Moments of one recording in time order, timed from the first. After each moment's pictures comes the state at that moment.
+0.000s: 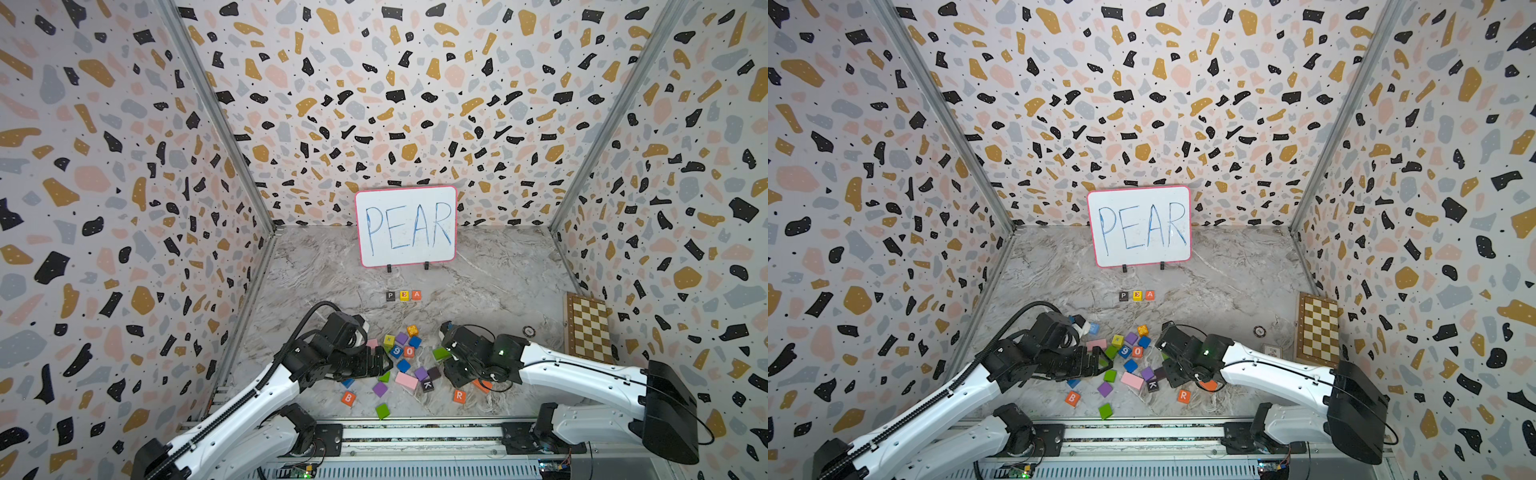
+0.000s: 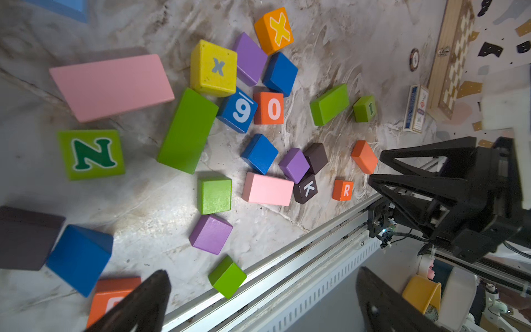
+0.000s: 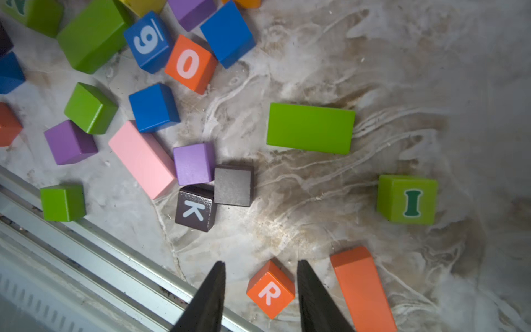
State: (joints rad) left arm -0.64 0.90 0.65 -0.78 0.38 -0.69; right arm 1.06 1.21 0.76 -0.74 0.06 0.60
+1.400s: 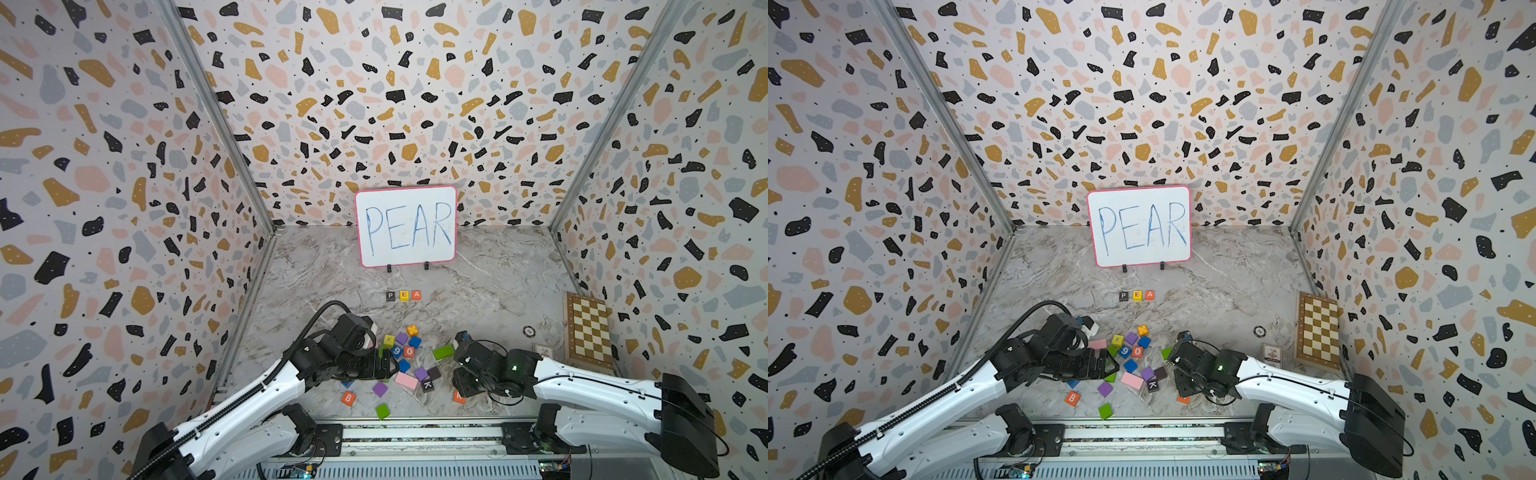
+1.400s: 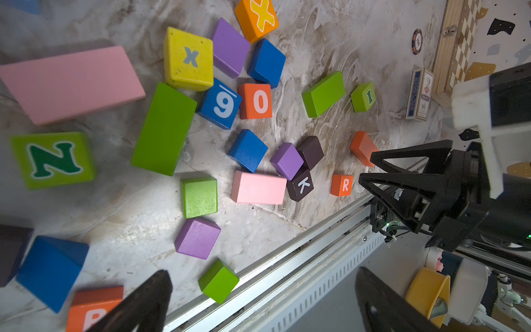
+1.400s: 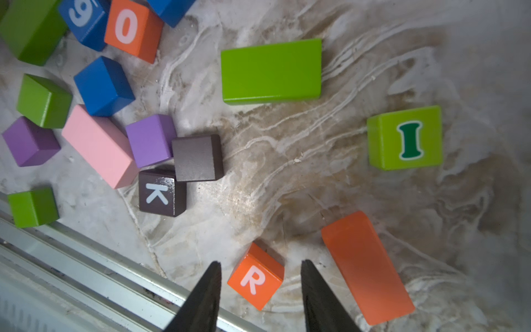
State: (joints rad) left arm -0.74 0.93 0.66 -0.74 0.35 -0.72; right arm 1.08 1.10 0.61 -0.68 0.06 0.74
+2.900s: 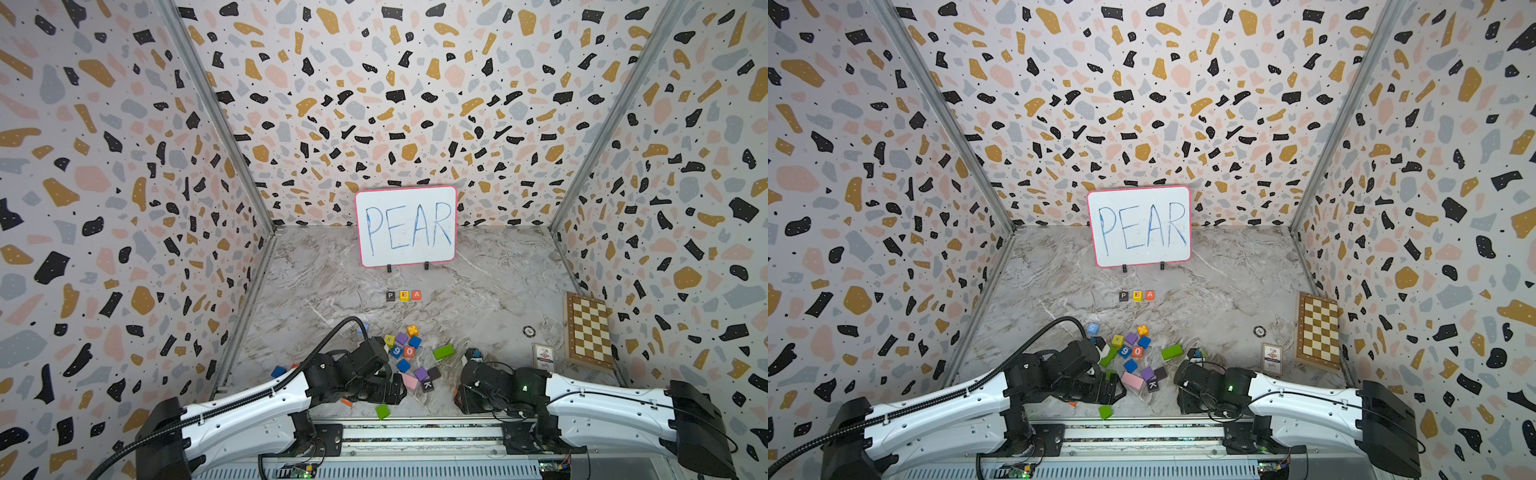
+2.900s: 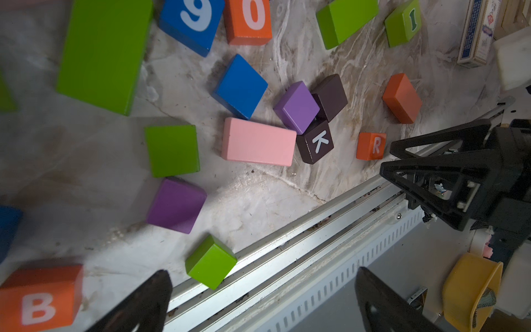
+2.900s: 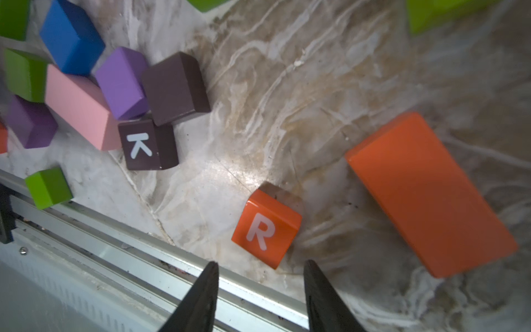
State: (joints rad) left arm -1.04 0.94 0.59 -0.69 0.19 -0.91; right arm 1.20 0.99 0.46 -0.62 0.01 1.04
